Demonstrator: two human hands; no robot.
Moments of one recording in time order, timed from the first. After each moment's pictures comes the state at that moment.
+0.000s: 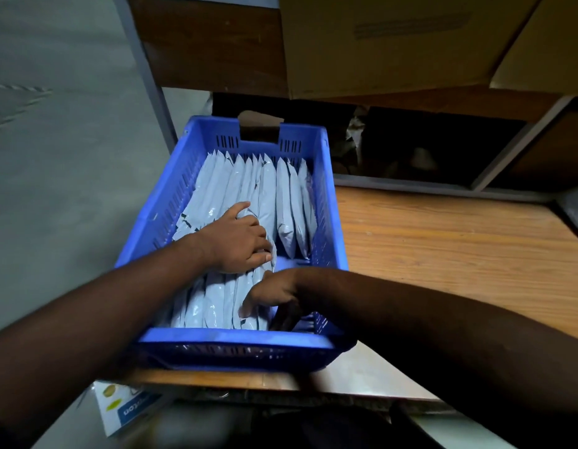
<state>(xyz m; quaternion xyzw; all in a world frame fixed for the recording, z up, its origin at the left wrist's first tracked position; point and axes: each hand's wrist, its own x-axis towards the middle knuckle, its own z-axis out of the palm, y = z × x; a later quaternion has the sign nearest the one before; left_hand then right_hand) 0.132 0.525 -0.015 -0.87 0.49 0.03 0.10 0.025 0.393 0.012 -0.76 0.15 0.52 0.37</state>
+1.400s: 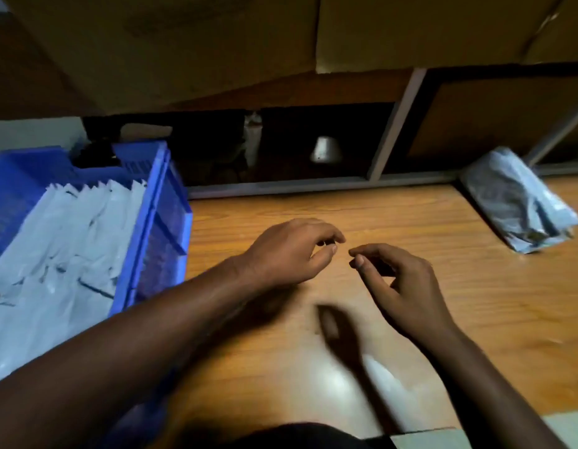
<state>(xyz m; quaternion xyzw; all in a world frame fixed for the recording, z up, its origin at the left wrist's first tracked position) 0.065 0.138 0.028 -0.85 0.47 0.06 -0.24 -0.081 -0.029 0.018 -0.88 0.09 -0.17 0.44</state>
